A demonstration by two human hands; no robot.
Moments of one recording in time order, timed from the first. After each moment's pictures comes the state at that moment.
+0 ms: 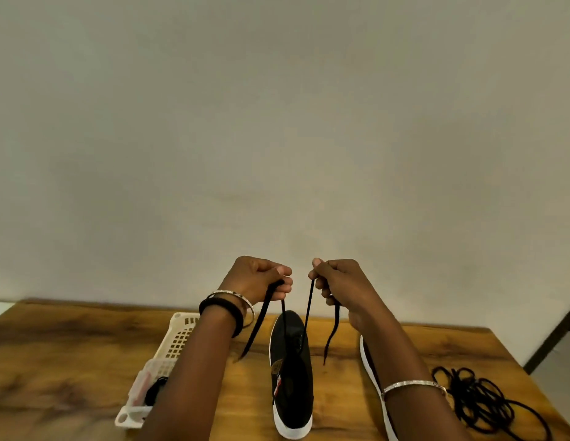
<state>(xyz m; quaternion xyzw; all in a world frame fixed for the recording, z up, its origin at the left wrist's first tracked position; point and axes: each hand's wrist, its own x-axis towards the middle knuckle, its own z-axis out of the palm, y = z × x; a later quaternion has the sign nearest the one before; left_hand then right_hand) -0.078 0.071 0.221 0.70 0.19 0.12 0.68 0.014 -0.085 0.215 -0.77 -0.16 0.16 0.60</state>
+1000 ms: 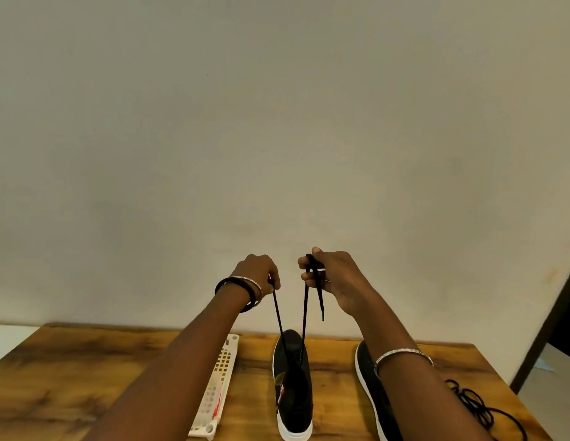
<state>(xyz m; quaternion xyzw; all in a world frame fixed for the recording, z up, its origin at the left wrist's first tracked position) -0.089 0.079 0.281 0.97 0.16 0.08 0.17 -0.021 -0.091 0.289 -0.69 -0.16 0.19 0.68</state>
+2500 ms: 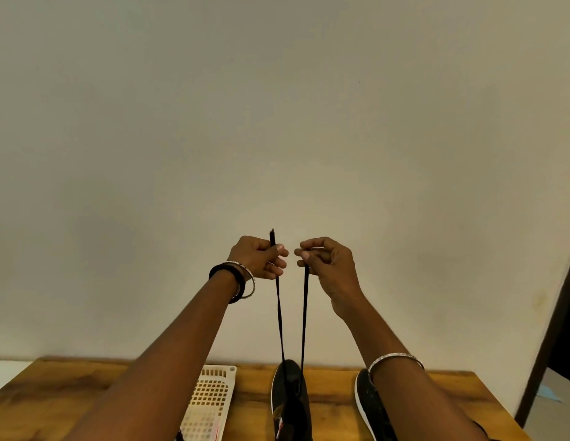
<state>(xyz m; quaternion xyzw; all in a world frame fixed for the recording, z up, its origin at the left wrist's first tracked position) -0.096 0.075 0.356 0.78 0.10 0.20 0.58 -0.025 -0.090 0.328 -0.62 -0.32 -0.01 0.71</state>
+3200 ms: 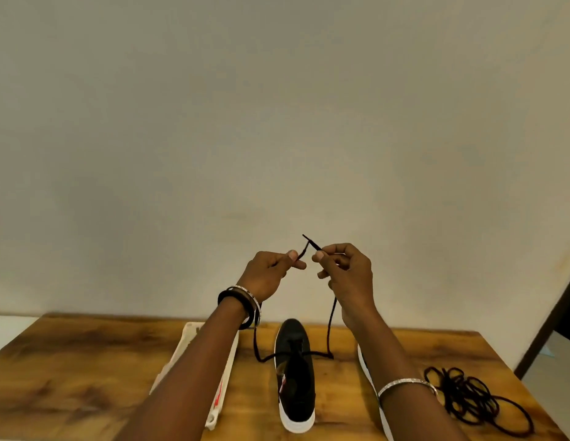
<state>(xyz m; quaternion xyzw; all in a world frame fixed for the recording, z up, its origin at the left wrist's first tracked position) -0.092 0.053 0.254 0.83 0.12 0.19 0.51 -0.023 -0.097 0.243 -0.67 -0.18 0.00 0.72</state>
